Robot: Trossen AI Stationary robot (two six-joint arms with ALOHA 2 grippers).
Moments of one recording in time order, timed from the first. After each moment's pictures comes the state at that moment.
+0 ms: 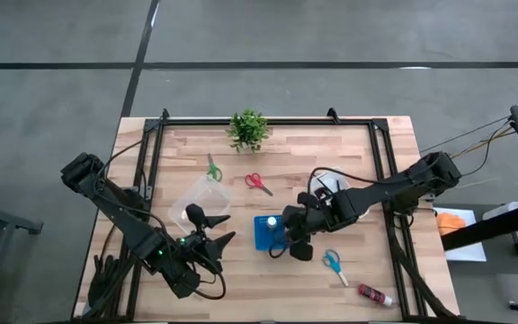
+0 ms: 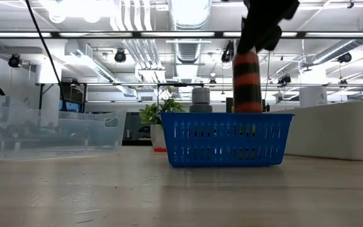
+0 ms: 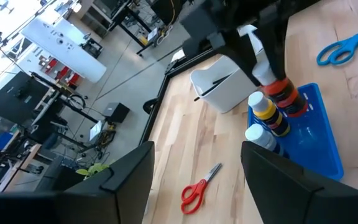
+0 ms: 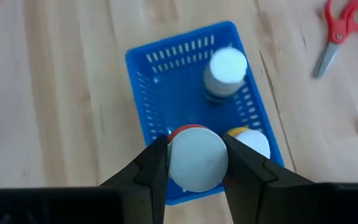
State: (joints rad) left arm -0.74 1.55 1.23 -0.62 -1.17 -0.15; right arm 0.35 1.64 1.30 -0.72 0.16 0.56
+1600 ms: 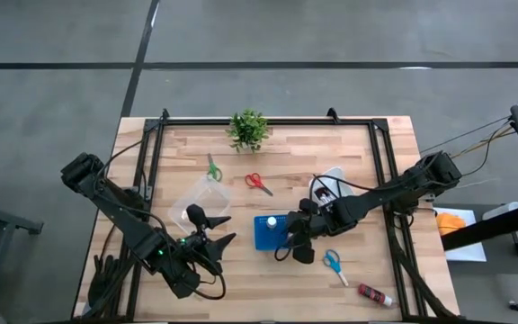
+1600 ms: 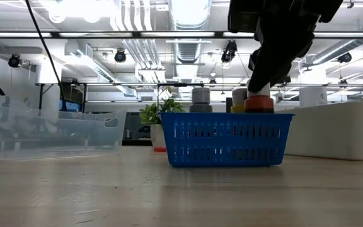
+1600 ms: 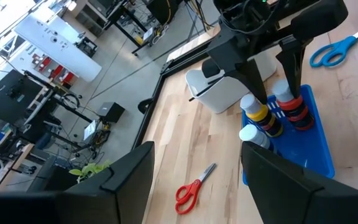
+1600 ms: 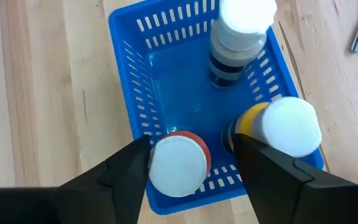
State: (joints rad) left arm -0.74 1.55 1.23 -0.62 -1.15 -0.16; right arm 0.35 1.64 1.07 -0.48 0.16 0.57
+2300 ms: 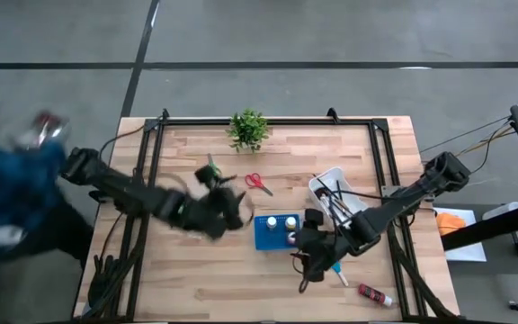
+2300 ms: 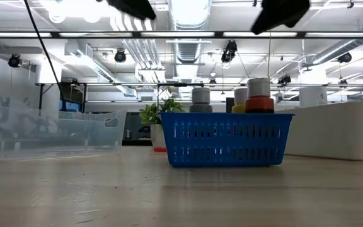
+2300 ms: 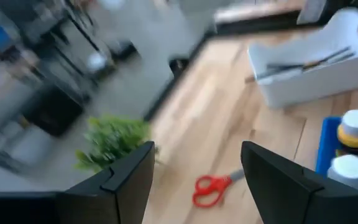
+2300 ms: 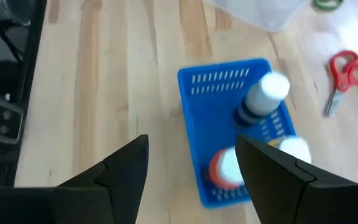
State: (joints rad) left arm -0.40 1.49 1.24 -0.63 -1.01 -0.31; right arm 0.56 1.58 1.20 -0.55 0.40 0.55
